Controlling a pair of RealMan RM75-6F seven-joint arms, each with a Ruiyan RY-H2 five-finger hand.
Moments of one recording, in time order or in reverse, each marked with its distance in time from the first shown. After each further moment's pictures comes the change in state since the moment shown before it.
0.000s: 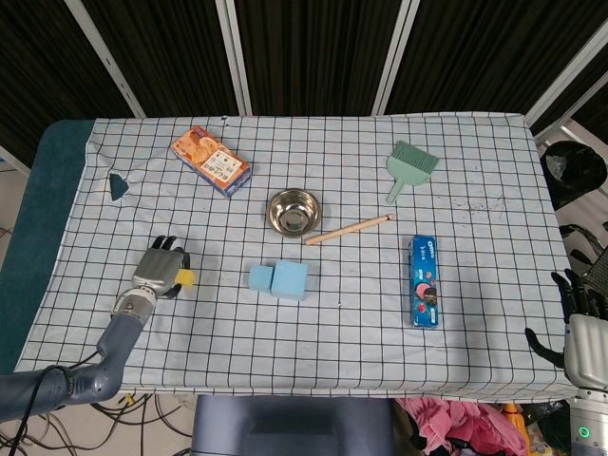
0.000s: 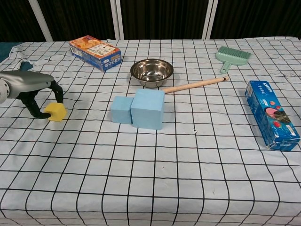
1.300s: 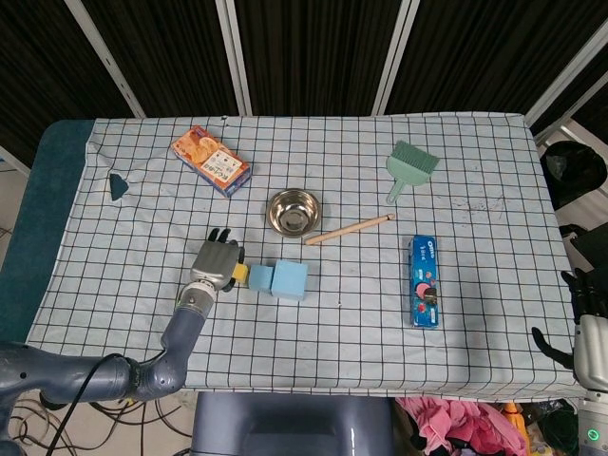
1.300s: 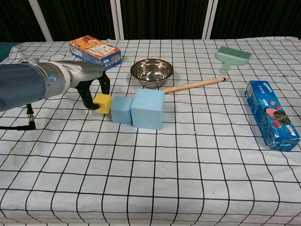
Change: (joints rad) left arm -0.191 -0.170 -0.166 -0.070 -0.274 0.135 0.257; right arm -0.011 0.021 0.006 -0.005 -0.003 0.013 0.045
